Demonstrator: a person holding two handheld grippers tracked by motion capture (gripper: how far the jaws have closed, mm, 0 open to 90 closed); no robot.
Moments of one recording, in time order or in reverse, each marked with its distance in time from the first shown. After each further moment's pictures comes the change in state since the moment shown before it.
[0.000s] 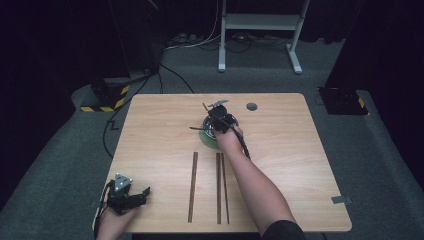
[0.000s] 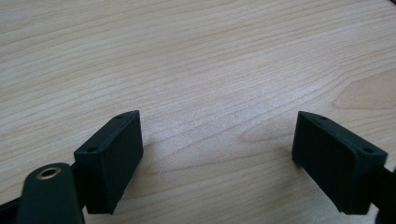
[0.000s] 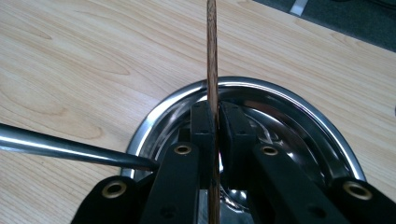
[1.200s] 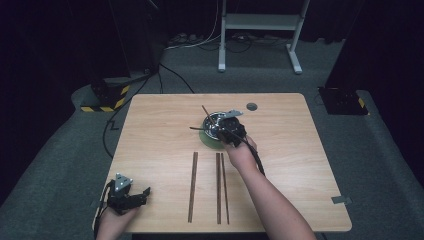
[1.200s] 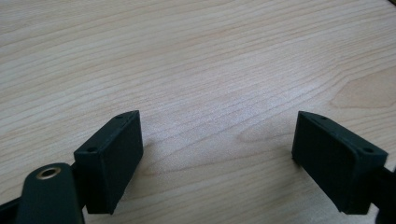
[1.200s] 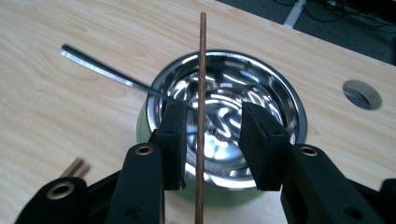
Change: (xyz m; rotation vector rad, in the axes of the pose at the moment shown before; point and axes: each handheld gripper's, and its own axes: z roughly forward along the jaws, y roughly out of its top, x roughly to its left) left arm 0.000 0.000 0.000 0.005 -0.007 0.006; right arm -0.001 -0.041 -0.076 -0.082 -0.005 -0.010
